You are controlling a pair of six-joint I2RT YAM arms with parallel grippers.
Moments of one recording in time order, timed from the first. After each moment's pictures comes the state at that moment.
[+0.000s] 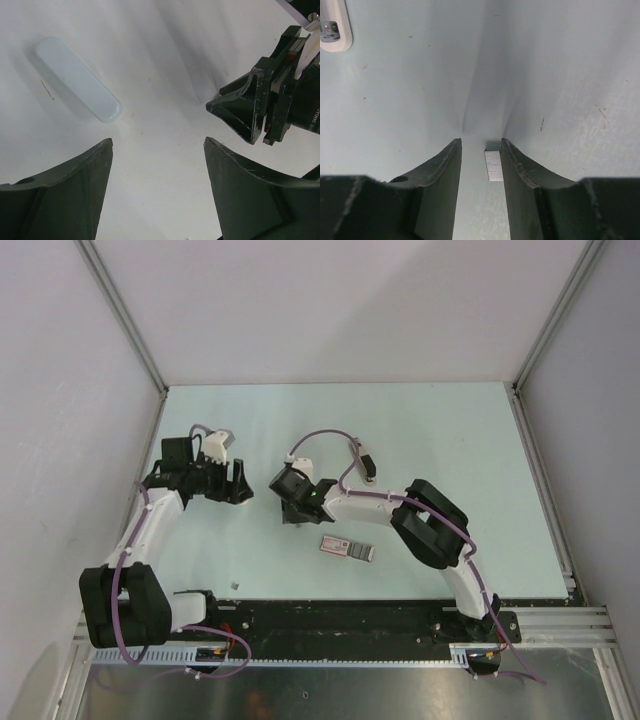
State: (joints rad) left arm 0.06 1.23 0.86 -0.53 0.53 0.19; right arm 1.03 2.13 1.53 -0.35 0.25 0.79
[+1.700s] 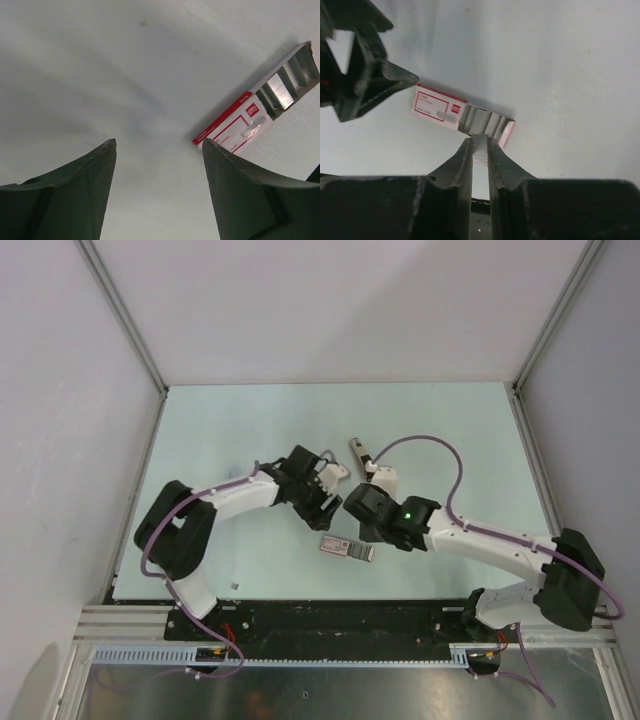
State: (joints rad) left arm -0.61 1.68 1.04 -0.40 0.36 0.20; right arm 1.04 1.38 1.04 -0.69 0.43 0.88
